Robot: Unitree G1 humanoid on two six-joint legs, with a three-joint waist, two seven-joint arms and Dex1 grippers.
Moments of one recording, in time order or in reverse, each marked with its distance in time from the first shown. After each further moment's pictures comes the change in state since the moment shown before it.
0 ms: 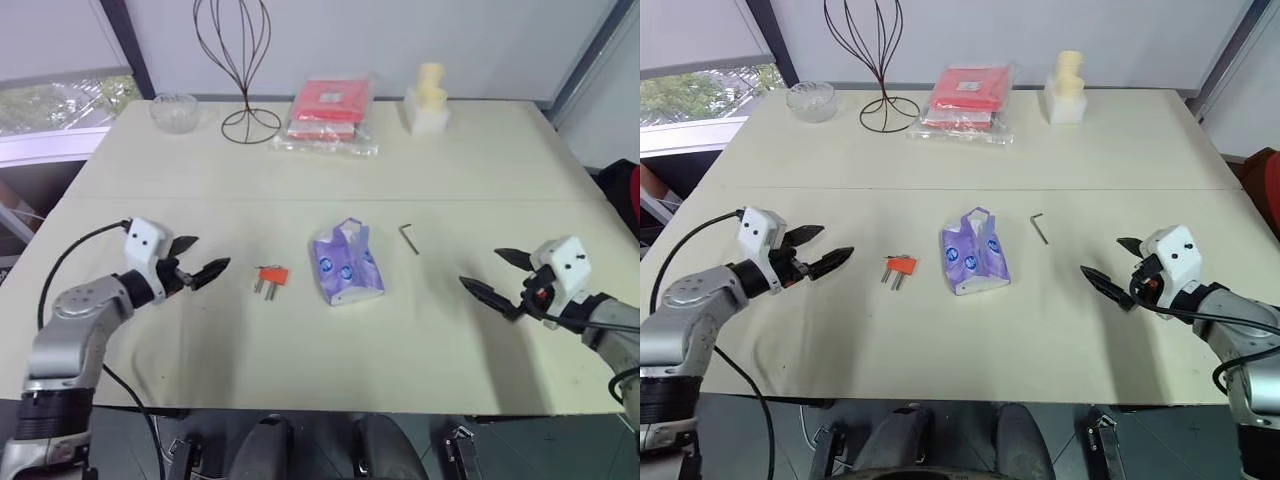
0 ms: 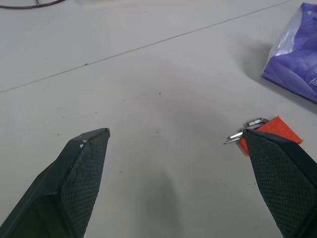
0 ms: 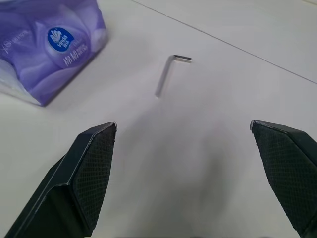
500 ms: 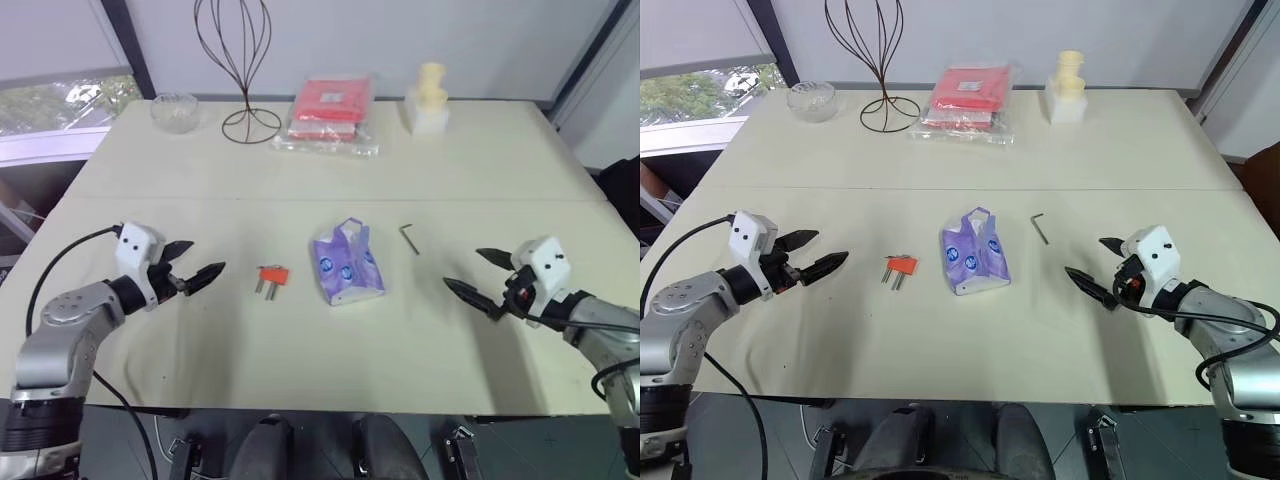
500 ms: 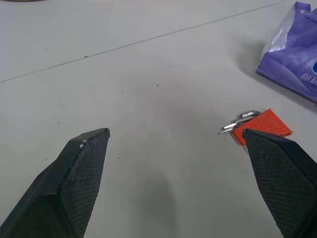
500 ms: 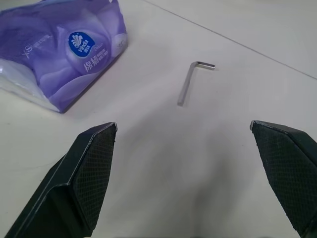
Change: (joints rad) left arm 0.044 0.008 0.026 -0.034 -0.022 0.019 -0.007; right arm -0.022 0.011 0.050 -0.004 -0.006 -0.002 -0.009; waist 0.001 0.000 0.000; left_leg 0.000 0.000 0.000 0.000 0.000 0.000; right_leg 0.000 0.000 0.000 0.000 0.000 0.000
